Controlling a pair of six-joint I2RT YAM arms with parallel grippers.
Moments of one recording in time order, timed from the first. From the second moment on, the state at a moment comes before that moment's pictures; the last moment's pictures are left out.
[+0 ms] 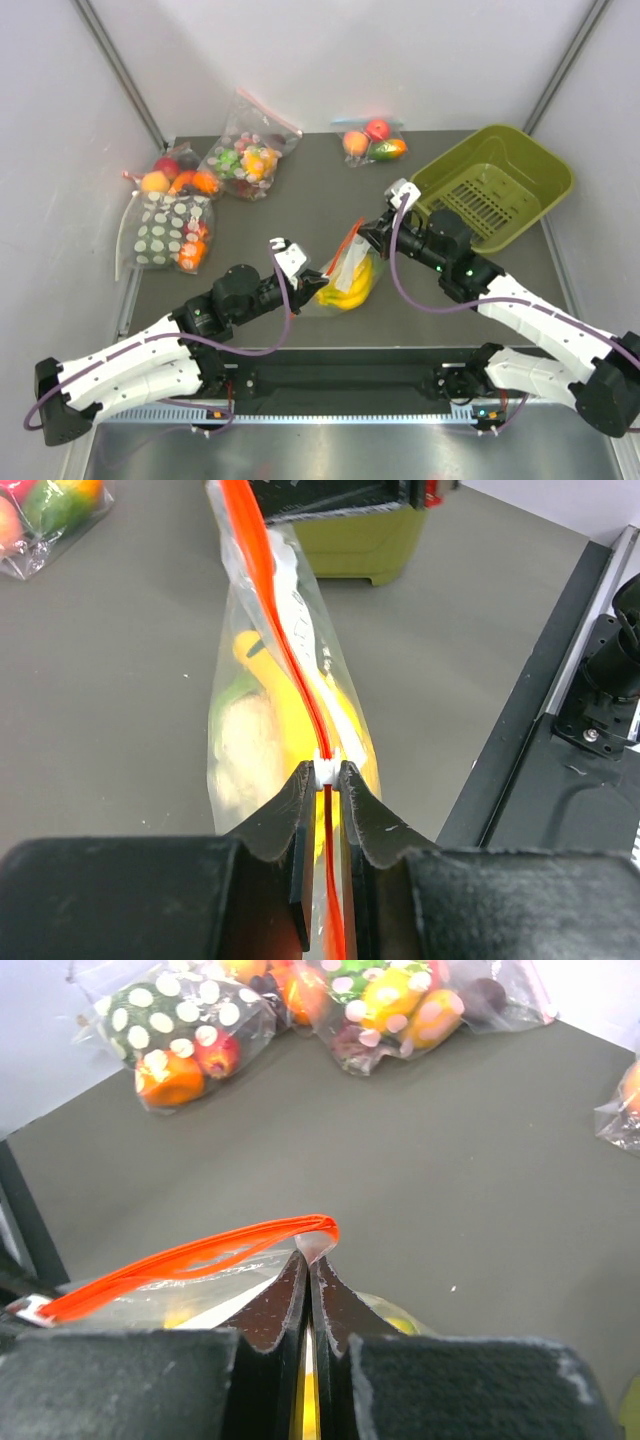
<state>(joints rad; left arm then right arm) -1.03 0.73 0.61 -0.05 -0.02 -0.08 0.71 1.02 0.74 0.15 -0.19 0.09</state>
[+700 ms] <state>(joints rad) -1.02 0.73 0.61 -0.08 -0.03 -0.08 0.56 1.26 0.86 0.24 -0.28 0.12</state>
